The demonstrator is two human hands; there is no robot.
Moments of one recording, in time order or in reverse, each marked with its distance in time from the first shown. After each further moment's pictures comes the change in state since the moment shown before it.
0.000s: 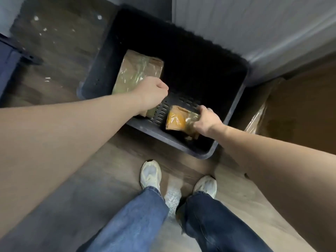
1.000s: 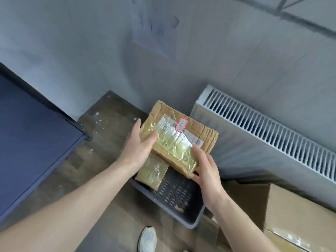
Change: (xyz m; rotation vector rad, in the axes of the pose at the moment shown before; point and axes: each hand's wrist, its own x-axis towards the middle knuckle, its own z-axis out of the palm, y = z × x) left_hand -0.234 0.130 -0.234 -0.432 0.374 0.111; right_hand -0.291 -0.197 -0.209 1.146 0.069 -0.235
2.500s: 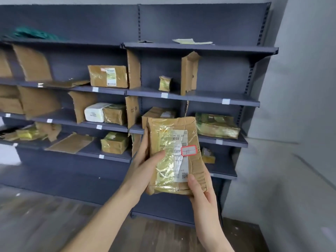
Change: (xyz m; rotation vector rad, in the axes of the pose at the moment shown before) left_hand -0.695 0.051 -0.290 -0.637 1.207 0.462; right_hand -0.611 -0.083 0.214 -0.140 -1.386 -0.596
